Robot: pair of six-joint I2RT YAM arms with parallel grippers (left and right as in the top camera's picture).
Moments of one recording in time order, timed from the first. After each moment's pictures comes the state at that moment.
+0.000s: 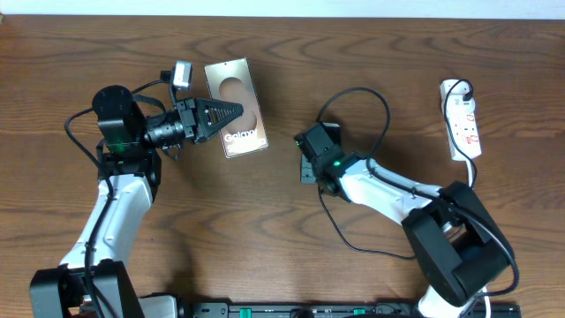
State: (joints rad) left arm 0.09 1.45 0.80 0.53 1.36 -1.11; right arm 0.64 1.86 1.01 -0.30 0.18 0.65
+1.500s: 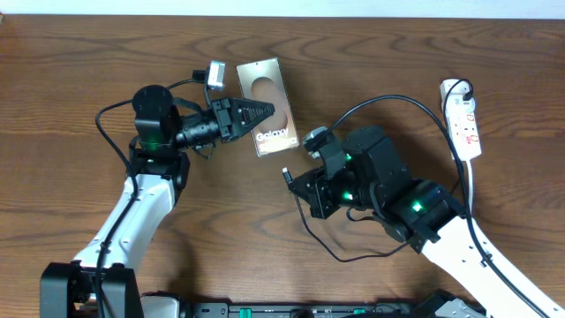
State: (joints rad) left arm -0.09 1.45 0.80 0.54 1.14 -1.11; right arm 0.66 1.21 1.00 -0.55 -0.46 0.38
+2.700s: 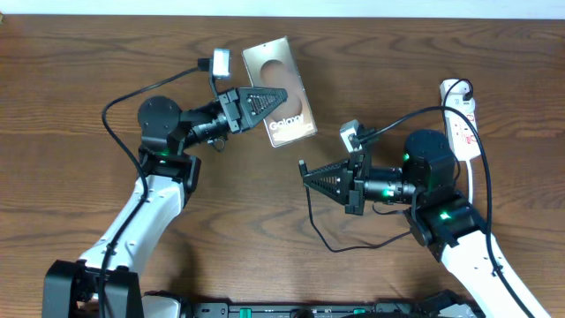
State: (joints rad) left arm -0.17 1.45 0.80 0.88 1.05 -1.32; right arm 0.38 1.09 0.71 -0.01 -1.02 0.45
